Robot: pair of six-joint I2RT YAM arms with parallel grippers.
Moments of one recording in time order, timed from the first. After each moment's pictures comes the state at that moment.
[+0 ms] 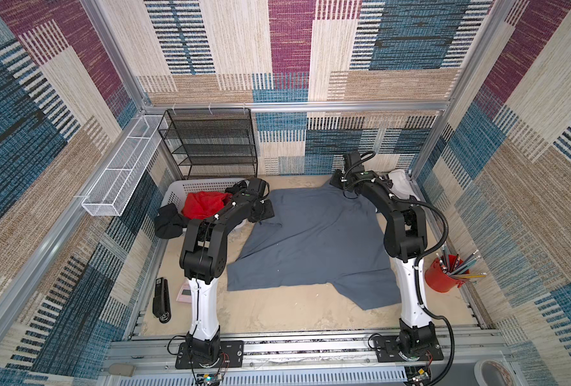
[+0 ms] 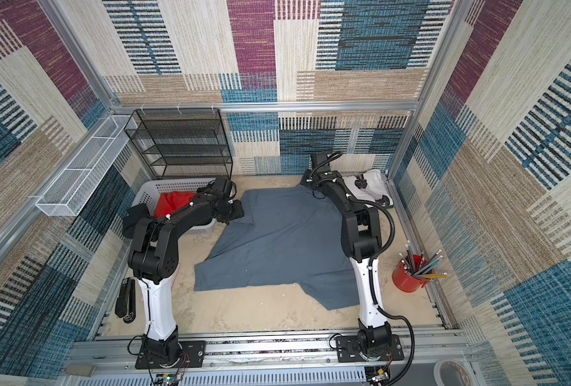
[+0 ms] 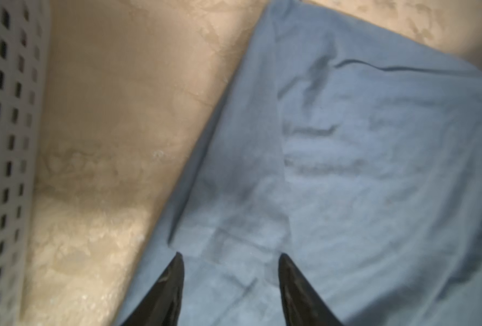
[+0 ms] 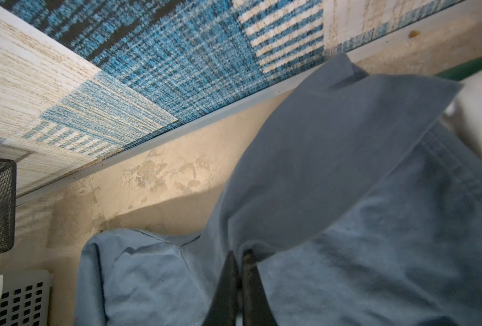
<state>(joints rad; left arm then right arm) -0.30 2.11 1.62 -0.54 0.03 -0.49 0.22 2.35 2.10 -0.51 -0.05 0.56</state>
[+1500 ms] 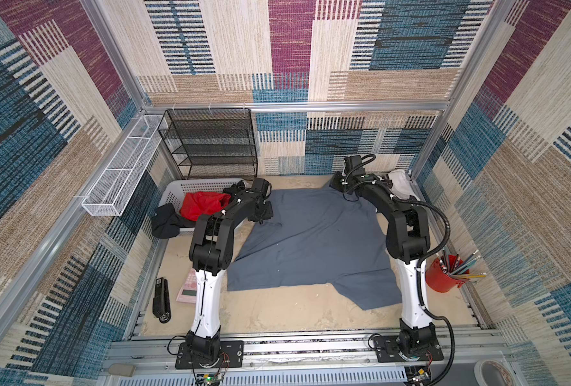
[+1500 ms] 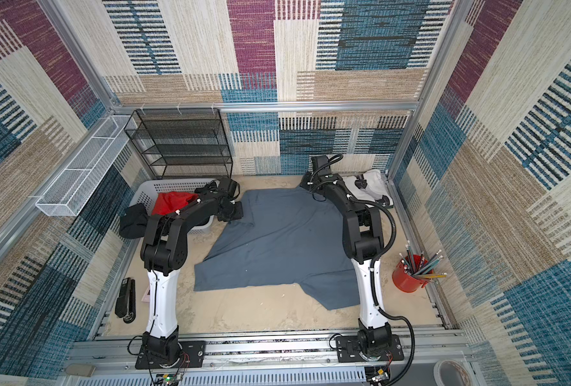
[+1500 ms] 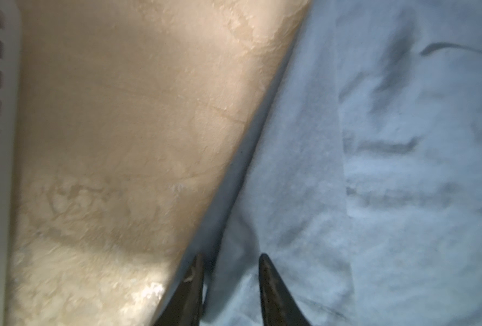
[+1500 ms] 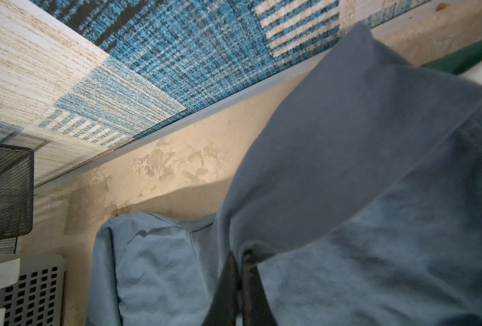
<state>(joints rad) -0.30 2.22 1.73 -0.62 -0.05 -0.43 0.22 2.31 2.01 -0.45 -0.11 0.57</state>
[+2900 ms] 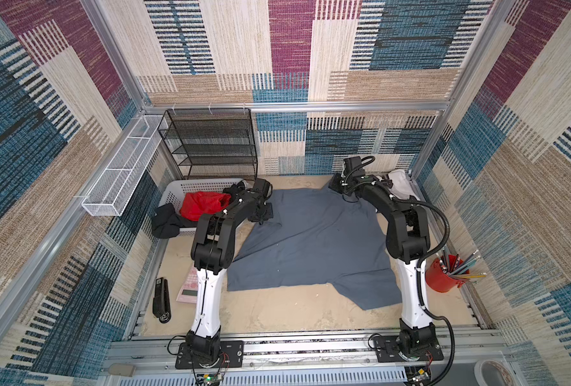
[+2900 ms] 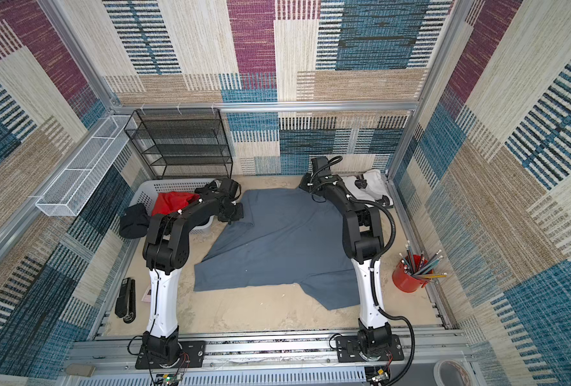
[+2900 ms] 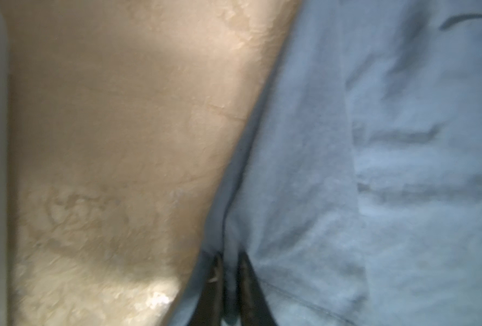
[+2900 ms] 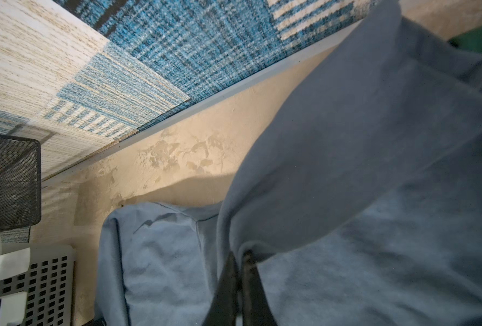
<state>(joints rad) -0.30 2.25 1.75 -0.63 -0.06 -0.38 0.22 2.31 2.00 -0.44 -0.15 0.59</state>
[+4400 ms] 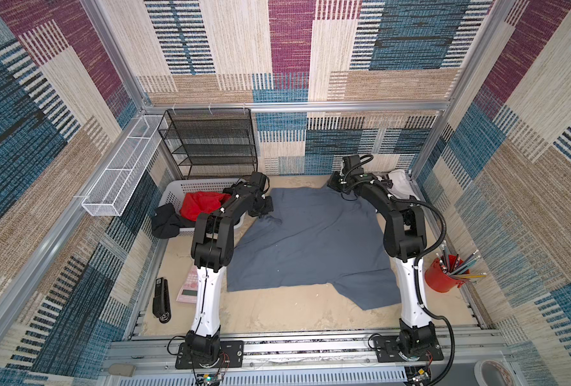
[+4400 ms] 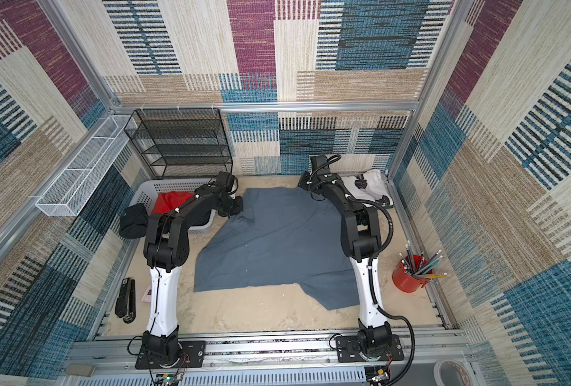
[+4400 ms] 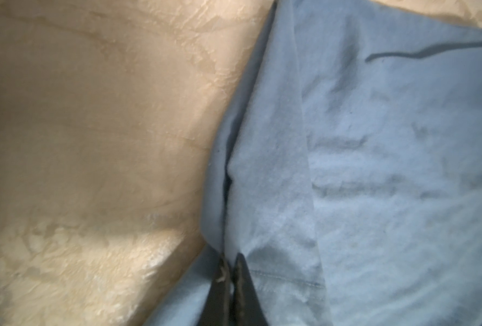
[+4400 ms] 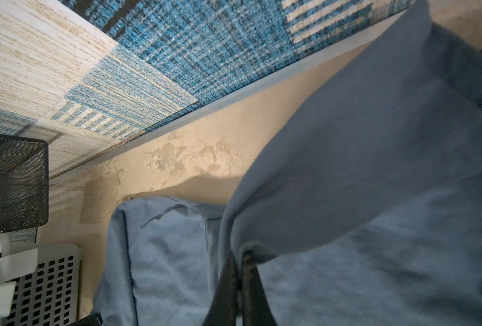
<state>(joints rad) -0.27 2.28 1.88 -0.70 0.08 -0.39 0.22 2.36 2.08 -0.47 -0.17 0.58</state>
